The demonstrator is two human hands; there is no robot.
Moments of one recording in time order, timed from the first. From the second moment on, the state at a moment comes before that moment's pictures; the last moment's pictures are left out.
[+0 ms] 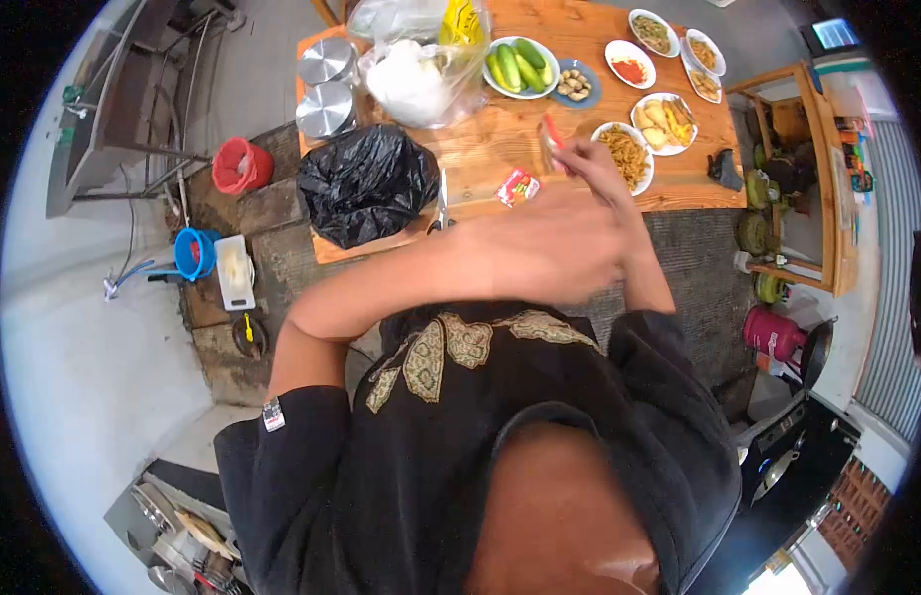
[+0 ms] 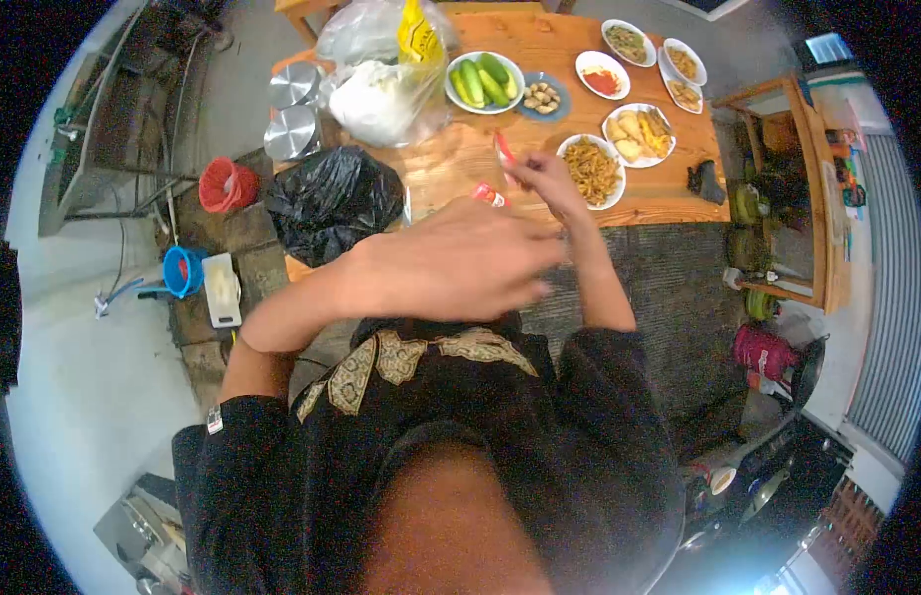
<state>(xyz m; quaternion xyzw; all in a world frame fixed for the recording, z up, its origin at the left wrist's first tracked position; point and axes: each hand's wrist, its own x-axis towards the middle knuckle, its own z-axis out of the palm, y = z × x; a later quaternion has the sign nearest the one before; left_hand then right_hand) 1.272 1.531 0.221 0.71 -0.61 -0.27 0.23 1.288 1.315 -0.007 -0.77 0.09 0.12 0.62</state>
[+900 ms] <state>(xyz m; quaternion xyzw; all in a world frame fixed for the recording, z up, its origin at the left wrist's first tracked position) 1.277 1.730 -0.046 0.42 0.03 -0.43 0.80 1.238 1.497 -0.120 -0.87 0.09 0.11 0.46</state>
